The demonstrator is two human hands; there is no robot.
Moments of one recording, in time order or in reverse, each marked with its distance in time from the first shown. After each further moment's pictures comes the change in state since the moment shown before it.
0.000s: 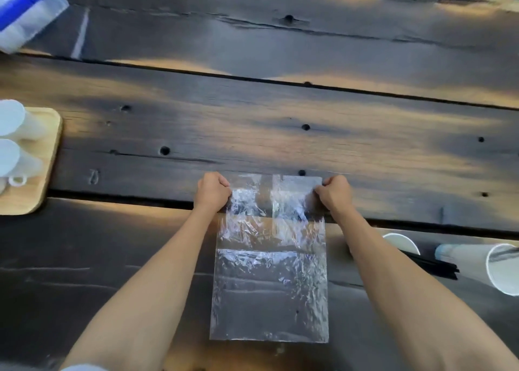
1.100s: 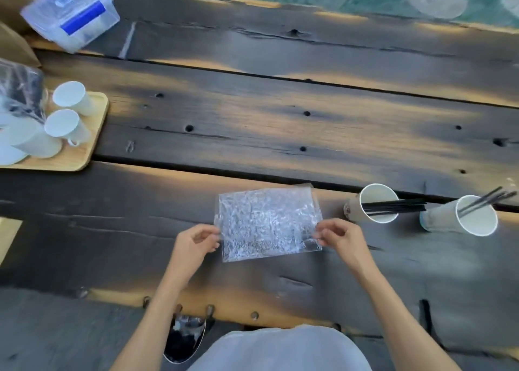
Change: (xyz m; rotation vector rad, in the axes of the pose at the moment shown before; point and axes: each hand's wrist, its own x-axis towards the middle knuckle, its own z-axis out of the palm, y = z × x) left_hand -0.220 -0.152 -0.027 -0.570 -0.077 0.154; right_hand -0.204 0.124 -0.036 0.507 -0.292 -0.207
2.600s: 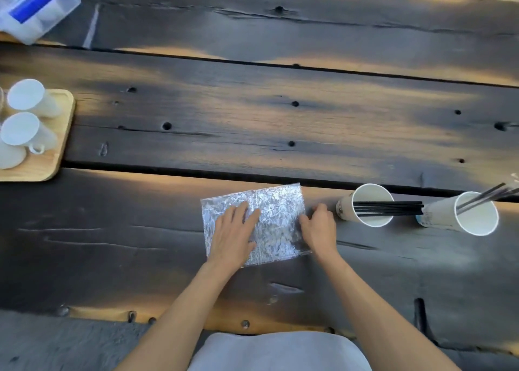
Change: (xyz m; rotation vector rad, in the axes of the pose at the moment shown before) left_hand 0.049 0.001 0.109 1.212 -0.195 0.514; right_hand 0.064 0.010 0.039 -0.633 0.254 0.160
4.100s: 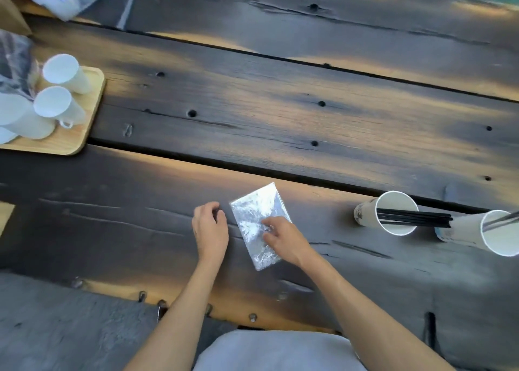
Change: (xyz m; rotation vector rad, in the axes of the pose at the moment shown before) left_hand -0.018 -0.054 0.007 -0.764 0.425 -0.759; right_hand -0.052 -0.053 0.038 -0.056 -0.591 -0.402
